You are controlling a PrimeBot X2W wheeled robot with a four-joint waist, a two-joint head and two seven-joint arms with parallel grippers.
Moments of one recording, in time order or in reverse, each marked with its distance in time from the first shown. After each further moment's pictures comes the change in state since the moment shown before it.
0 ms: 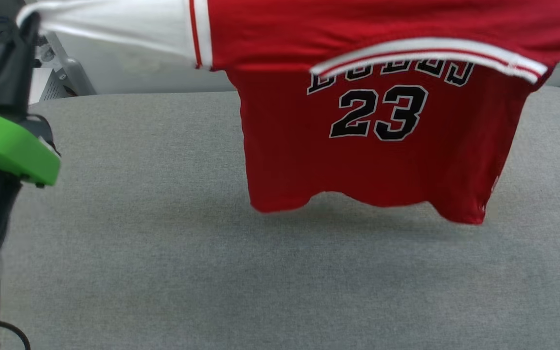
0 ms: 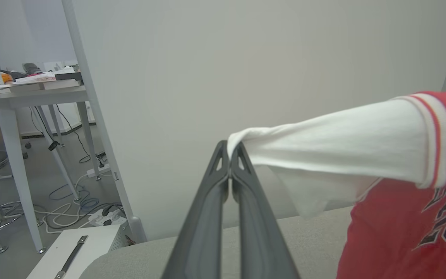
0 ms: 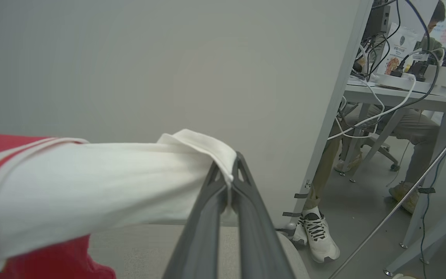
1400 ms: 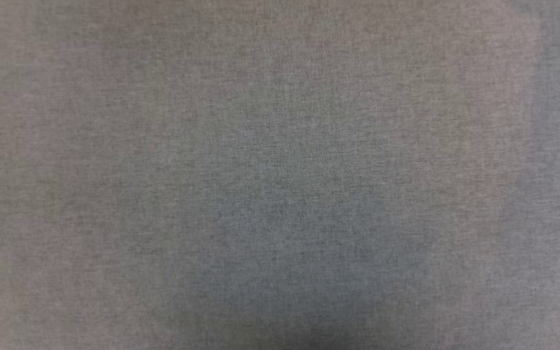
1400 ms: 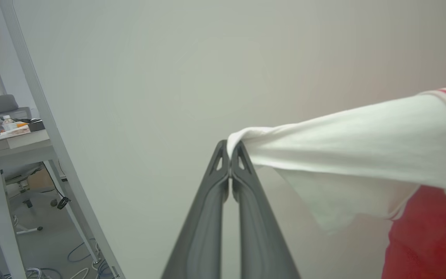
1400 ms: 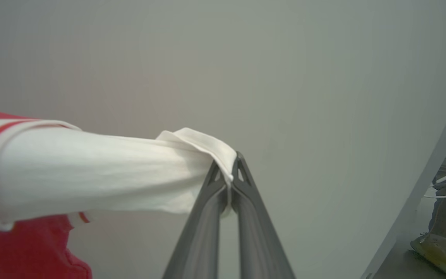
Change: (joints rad) left arm -1.180 0.079 -0.185 0.836 0.172 -0.166 -0.356; right arm -1.061 0.145 0.261 0.730 -0.284 0.000 -0.484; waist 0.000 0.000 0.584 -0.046
